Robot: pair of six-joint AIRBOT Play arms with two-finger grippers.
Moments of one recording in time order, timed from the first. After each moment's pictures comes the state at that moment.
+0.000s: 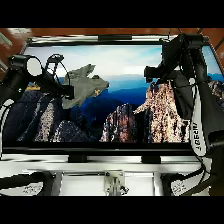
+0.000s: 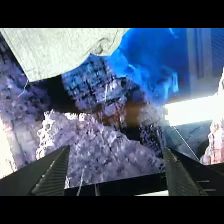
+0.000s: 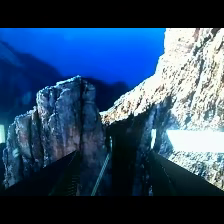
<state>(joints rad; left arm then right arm) -0.29 -1.44 1.56 1.51 -1.43 -1.66 0.18 -1.72 1.98 1.67 -1.56 -1.37</state>
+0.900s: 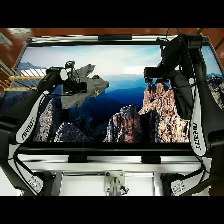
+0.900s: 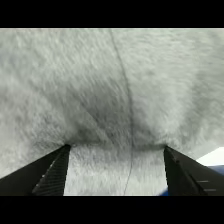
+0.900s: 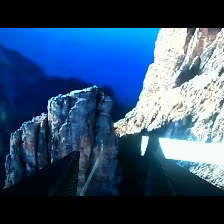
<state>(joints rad) -0.24 -1.90 1.71 1.47 -1.02 -1.77 0.18 -1.72 1.98 1.68 -1.55 -1.46</state>
